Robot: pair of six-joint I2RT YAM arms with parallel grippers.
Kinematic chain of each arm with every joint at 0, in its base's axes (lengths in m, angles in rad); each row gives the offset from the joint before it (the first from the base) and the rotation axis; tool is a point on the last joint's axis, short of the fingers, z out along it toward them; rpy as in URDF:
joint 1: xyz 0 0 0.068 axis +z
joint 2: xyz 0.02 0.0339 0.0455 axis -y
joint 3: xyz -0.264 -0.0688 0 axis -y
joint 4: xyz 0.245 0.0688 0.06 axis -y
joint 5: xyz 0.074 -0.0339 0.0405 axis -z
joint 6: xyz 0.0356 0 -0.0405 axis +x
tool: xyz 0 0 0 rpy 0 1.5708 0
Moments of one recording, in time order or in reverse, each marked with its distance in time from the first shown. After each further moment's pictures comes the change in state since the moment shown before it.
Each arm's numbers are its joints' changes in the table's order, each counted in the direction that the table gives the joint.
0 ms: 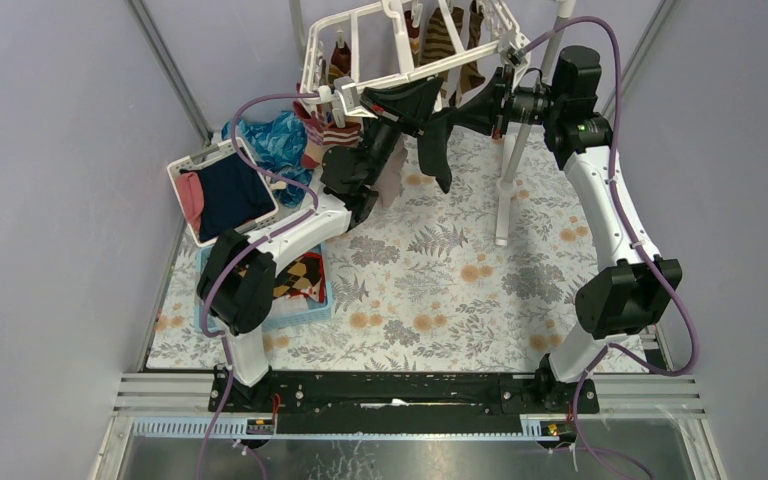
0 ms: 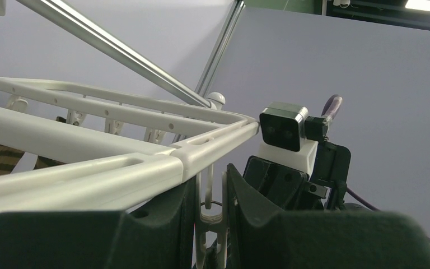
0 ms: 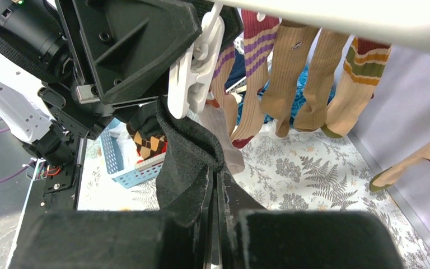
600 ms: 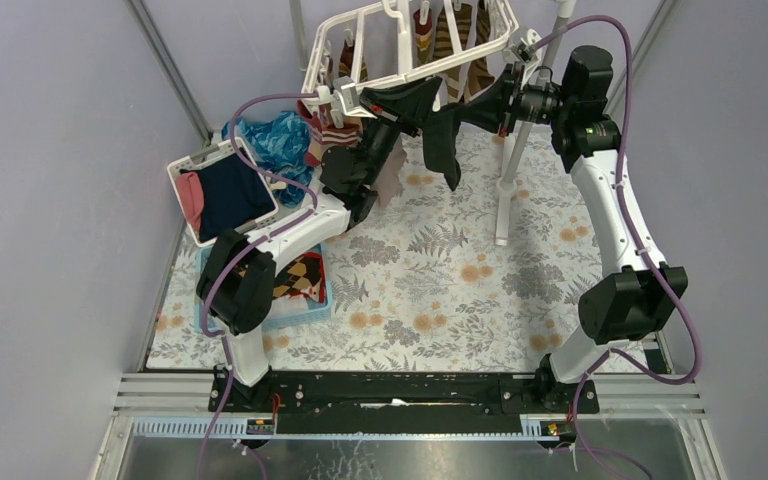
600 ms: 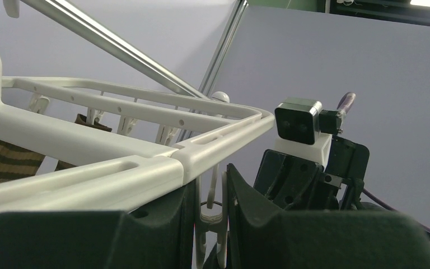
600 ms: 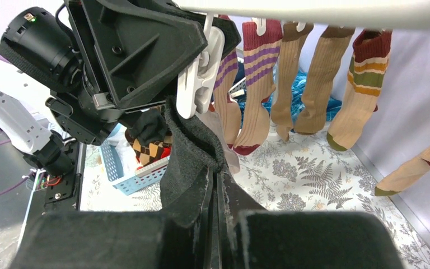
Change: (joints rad) left arm 0.006 0.000 -0.005 0.000 0.003 0.009; right arm -0.027 0.033 -0.021 0.027 0.017 0.046
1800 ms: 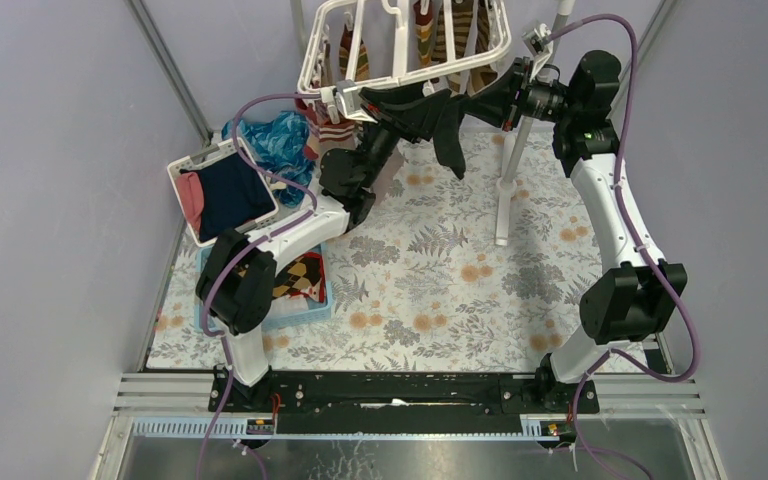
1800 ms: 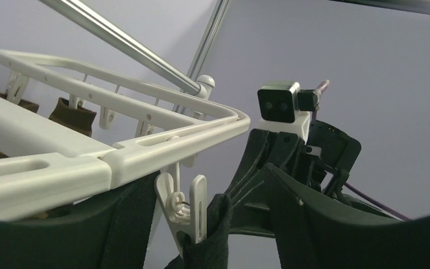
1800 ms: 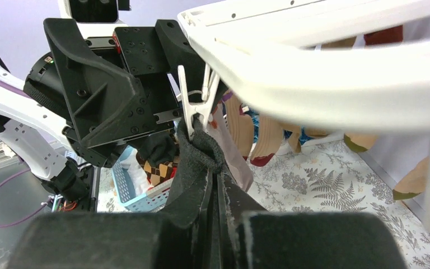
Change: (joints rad) left arm 0.006 0.000 -0.022 0.021 0.066 -0.028; right arm -0.027 0.007 -0.085 0.298 -0.002 0.288
